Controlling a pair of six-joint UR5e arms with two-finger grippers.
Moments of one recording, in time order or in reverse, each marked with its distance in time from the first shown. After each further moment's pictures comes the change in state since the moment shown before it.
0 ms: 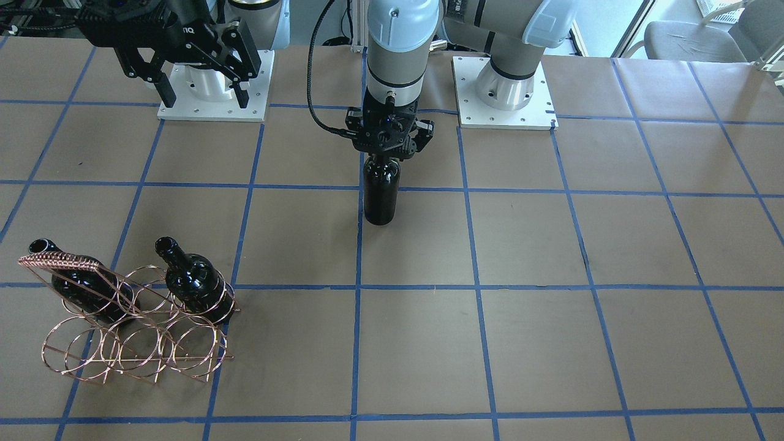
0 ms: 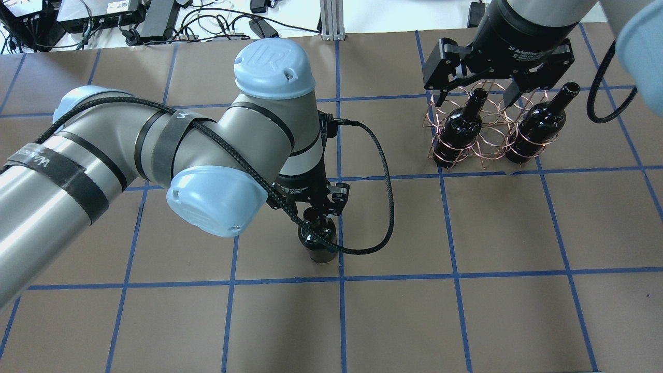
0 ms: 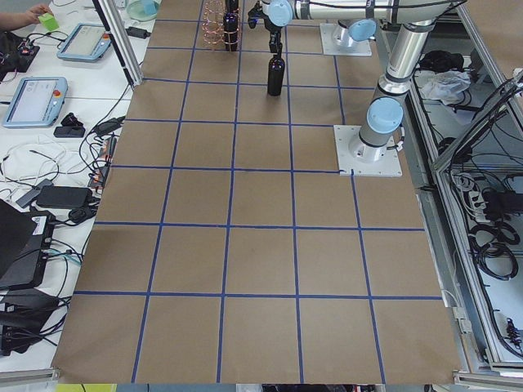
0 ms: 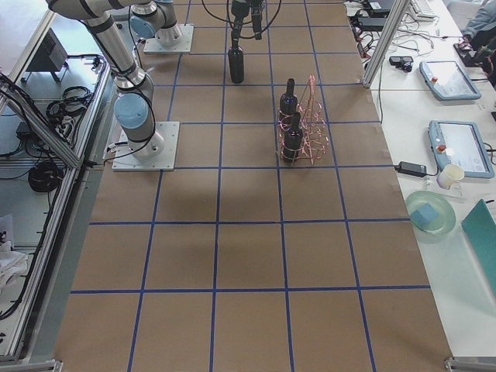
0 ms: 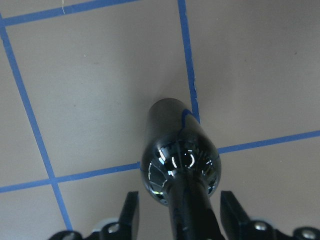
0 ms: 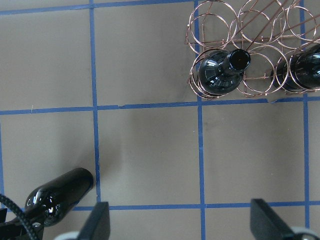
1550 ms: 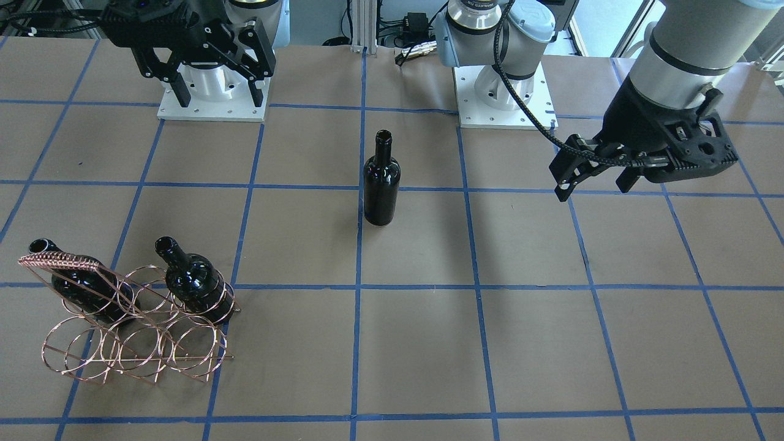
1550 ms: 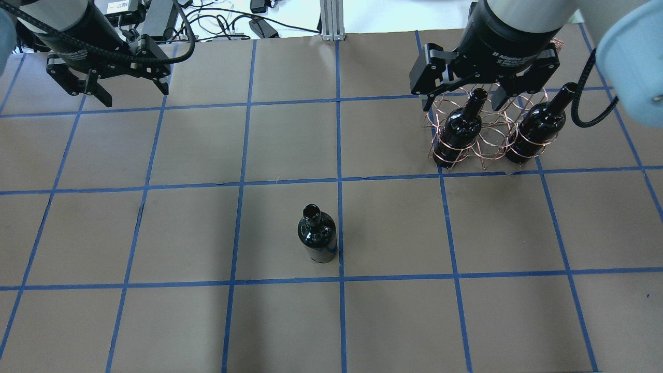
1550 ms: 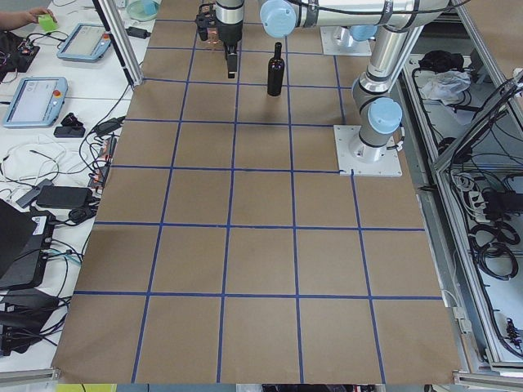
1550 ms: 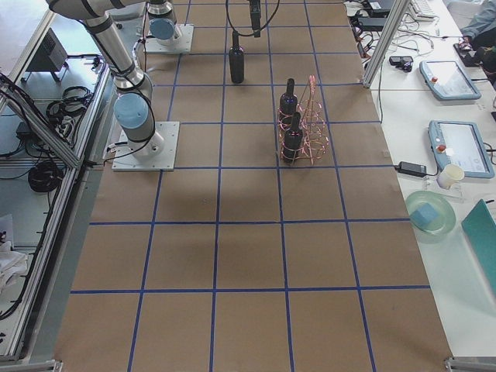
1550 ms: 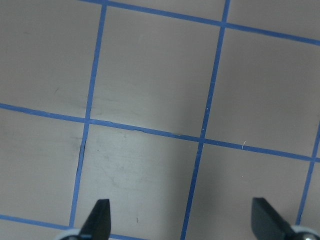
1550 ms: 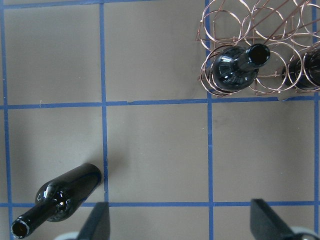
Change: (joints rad) left arm 0.548 0.036 0.251 -0.095 0.058 0.187; right arm 0.061 0.014 0.000 -0.007 0.000 0.043
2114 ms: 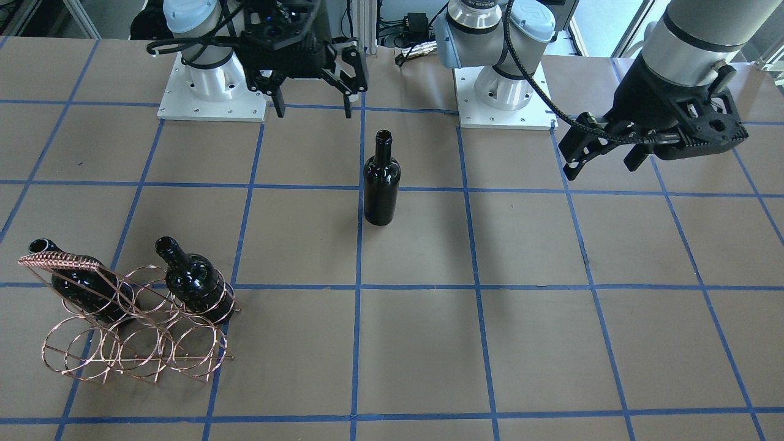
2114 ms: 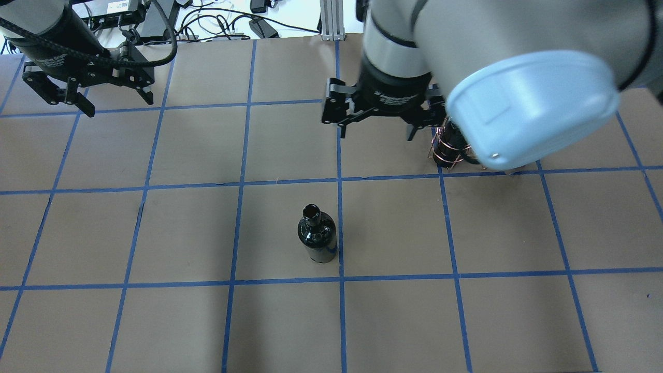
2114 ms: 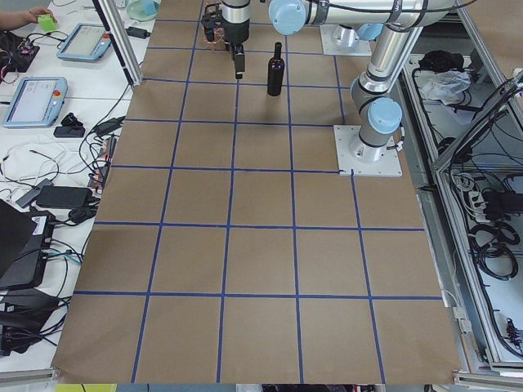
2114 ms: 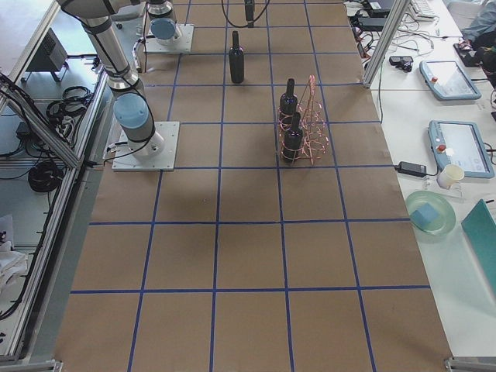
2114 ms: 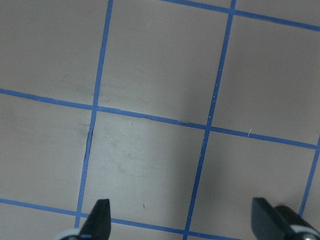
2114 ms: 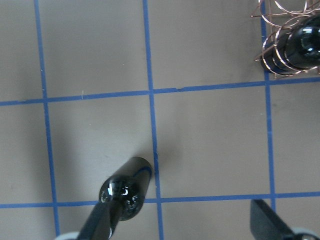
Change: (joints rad) left arm 0.016 0.043 -0.003 -0.073 0.004 0.011; right arm 0.244 0.111 -0.007 -0.123 -0.003 0.291
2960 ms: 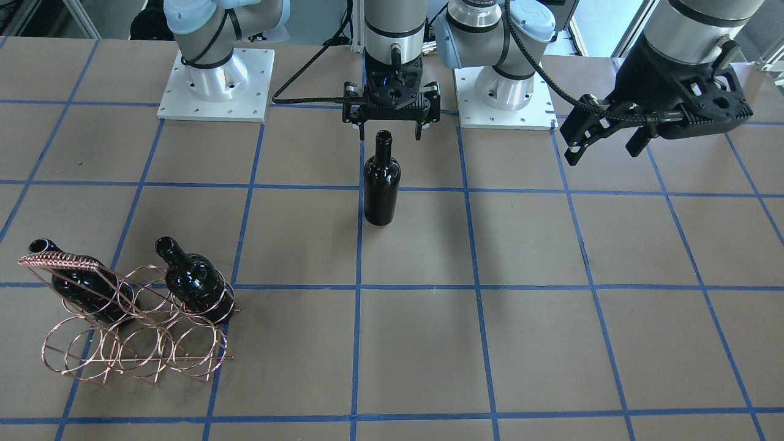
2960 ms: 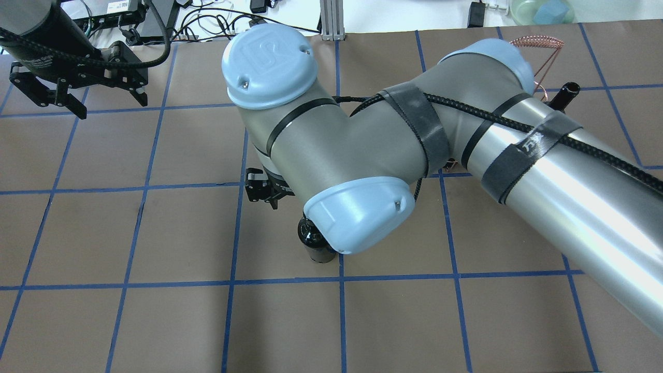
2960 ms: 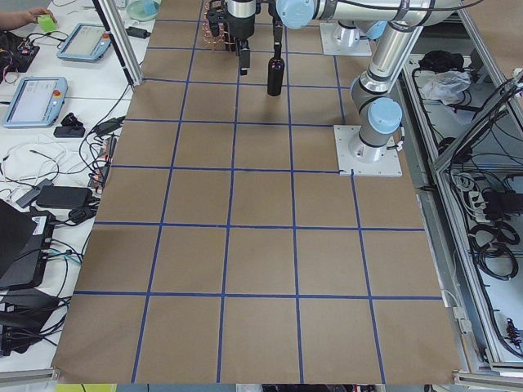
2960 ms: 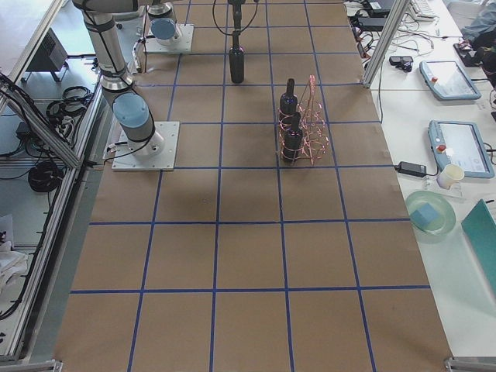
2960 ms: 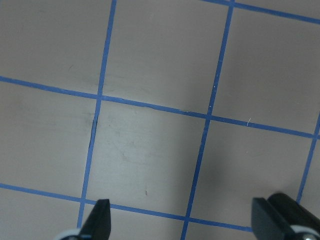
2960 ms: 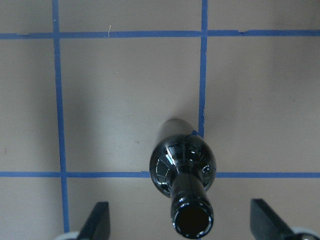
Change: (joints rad) left arm 0.000 0.032 0.002 -0.023 0.001 0.000; right arm 0.183 0.111 0.106 -0.088 -0.009 0.125
